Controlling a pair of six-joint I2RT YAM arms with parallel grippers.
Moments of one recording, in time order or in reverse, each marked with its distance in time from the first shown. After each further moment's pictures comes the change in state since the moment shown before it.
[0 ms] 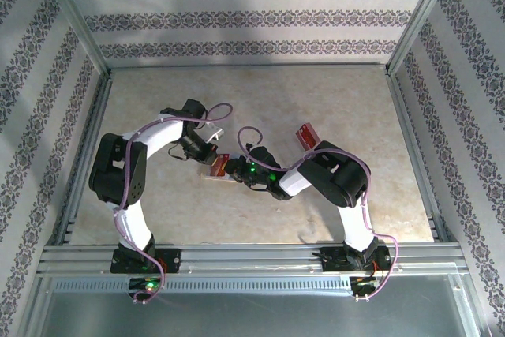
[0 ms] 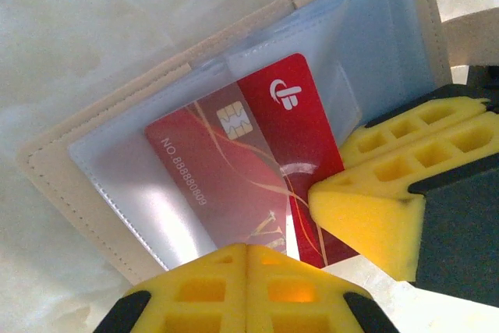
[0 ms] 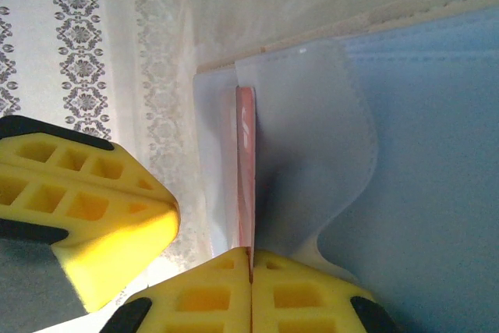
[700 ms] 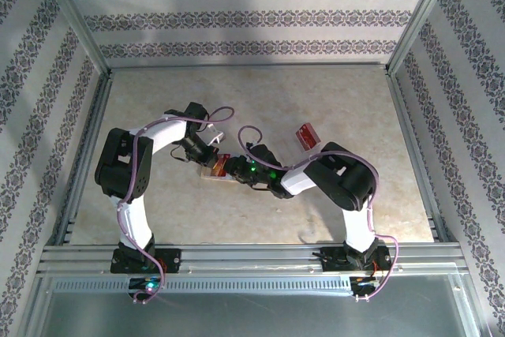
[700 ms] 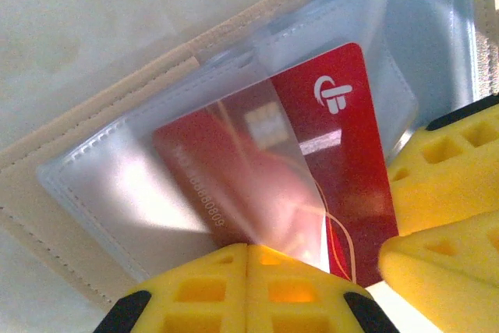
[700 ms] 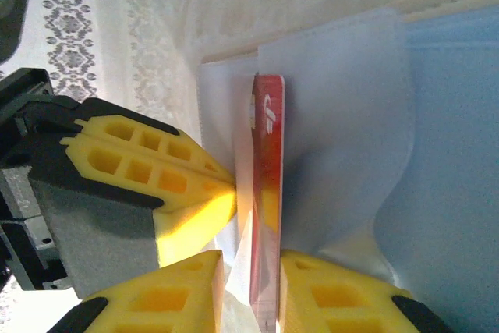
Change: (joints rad) left arm 0.001 0.070 0.002 0.014 0.013 0.000; right arm 0.000 -0.077 -0.003 -0.126 0.001 -0.051
